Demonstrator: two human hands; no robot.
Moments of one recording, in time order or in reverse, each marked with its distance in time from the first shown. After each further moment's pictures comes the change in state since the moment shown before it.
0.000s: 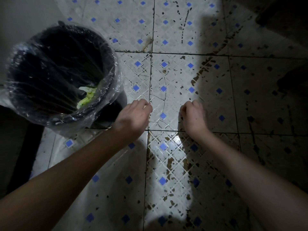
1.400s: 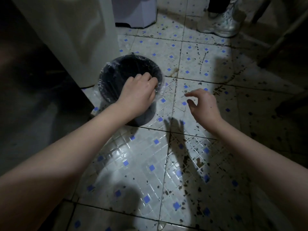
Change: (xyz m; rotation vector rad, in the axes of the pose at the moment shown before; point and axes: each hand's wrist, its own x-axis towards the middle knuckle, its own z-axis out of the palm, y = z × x) left_hand -0.065 -0.021 -0.134 0.258 0.360 -0.082; right_hand -0.051 -0.101 -0.109 0.116 0.173 -0.363
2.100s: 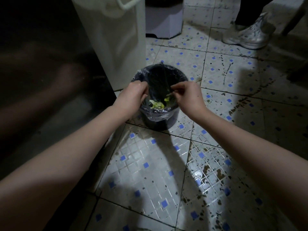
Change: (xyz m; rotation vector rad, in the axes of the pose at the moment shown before) left_hand -0.040 -0.091 -0.010 -0.277 -0.005 -0.153; right_hand 0.036 -0.119 0.023 0.371 -0.011 -0.080
